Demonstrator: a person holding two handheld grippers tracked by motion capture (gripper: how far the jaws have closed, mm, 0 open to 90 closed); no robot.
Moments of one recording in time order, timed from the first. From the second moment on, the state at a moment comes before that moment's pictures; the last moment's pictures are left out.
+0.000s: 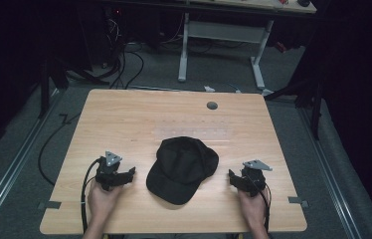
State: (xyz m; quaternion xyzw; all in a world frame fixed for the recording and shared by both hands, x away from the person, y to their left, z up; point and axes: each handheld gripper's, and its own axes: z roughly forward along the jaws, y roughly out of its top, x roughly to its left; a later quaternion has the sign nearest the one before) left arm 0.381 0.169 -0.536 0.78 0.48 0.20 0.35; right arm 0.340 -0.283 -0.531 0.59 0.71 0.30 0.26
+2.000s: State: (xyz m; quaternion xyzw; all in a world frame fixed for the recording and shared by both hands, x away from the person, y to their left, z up) left arm 0.381 0.169 -0.536 0.78 0.48 0.20 0.35; right arm 0.342 -0.246 -0.467 0.49 0.74 0.42 0.19
